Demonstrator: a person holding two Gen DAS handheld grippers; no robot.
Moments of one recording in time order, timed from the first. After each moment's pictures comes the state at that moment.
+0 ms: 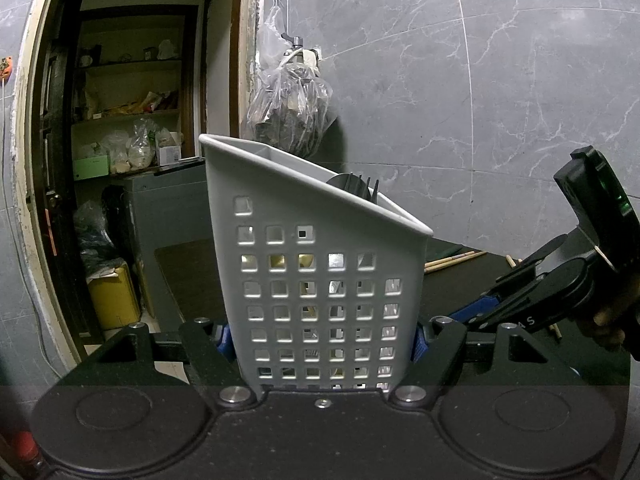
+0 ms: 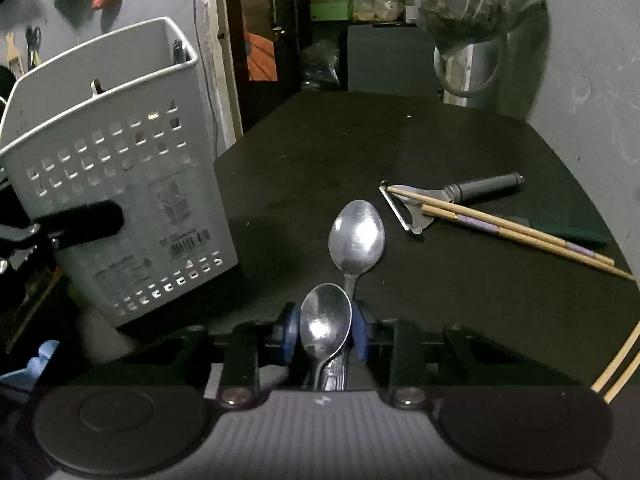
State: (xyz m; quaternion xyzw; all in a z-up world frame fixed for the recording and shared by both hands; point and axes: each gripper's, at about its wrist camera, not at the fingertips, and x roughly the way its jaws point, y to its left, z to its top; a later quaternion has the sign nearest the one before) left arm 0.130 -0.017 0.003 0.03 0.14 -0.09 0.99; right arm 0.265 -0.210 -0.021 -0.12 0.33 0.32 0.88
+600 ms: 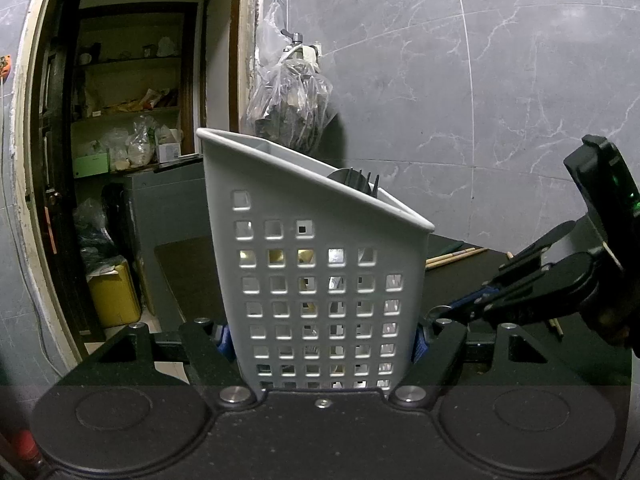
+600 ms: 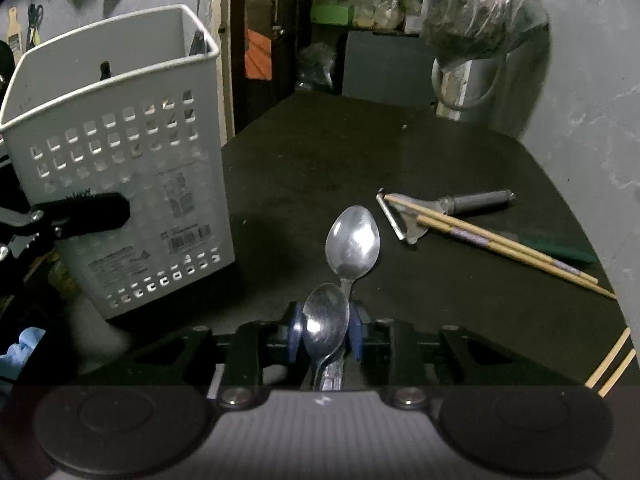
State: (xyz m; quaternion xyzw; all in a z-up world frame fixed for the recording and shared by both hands) left arm 0.131 -0.017 0.002 0.03 0.14 -0.09 0.99; right arm 0.256 -0.207 -0.016 -0.15 0.29 0.30 0.89
